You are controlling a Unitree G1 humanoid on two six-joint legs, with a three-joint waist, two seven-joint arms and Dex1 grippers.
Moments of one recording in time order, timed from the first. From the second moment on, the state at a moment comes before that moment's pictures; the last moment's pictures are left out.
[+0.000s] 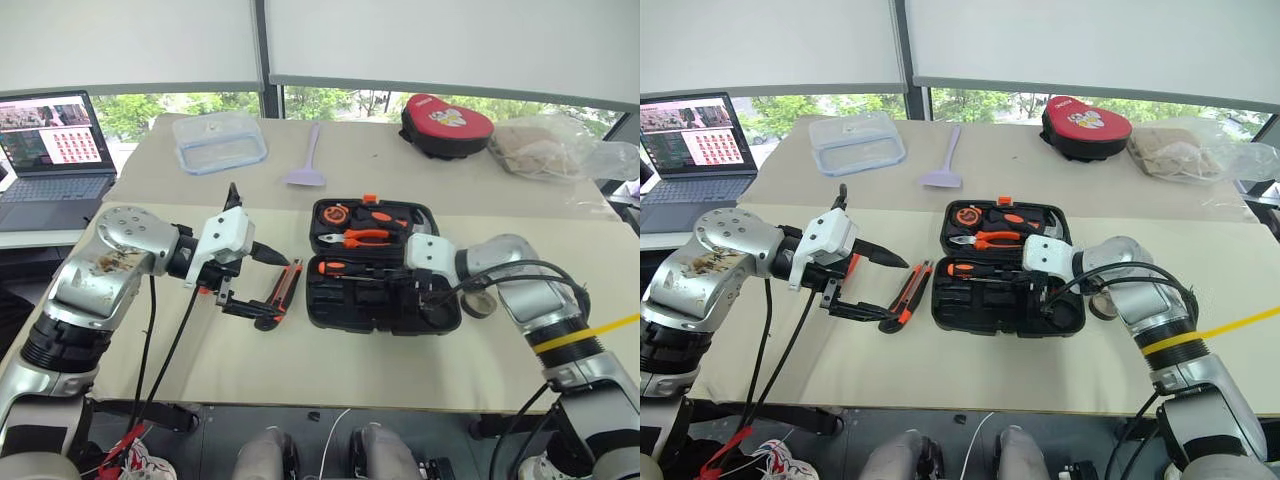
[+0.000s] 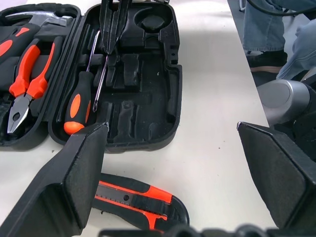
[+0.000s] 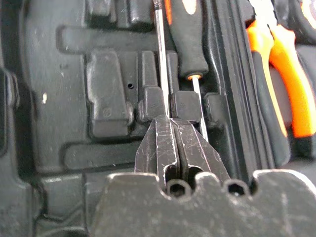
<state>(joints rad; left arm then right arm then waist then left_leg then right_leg) -0.63 0.87 -0.17 -0.18 -0.40 0.52 -1.39 -0.65 -0.66 0.24 0.22 0.02 0.26 1.14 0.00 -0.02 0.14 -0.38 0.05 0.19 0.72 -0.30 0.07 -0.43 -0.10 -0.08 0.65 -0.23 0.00</state>
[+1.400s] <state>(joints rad) -0.91 0.95 -0.42 0.23 -0.31 1.29 -0.86 -0.37 -0.75 -0.11 -0.56 0.76 0.73 1.00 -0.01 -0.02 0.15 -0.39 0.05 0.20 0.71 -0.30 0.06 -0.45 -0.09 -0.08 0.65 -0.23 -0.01</state>
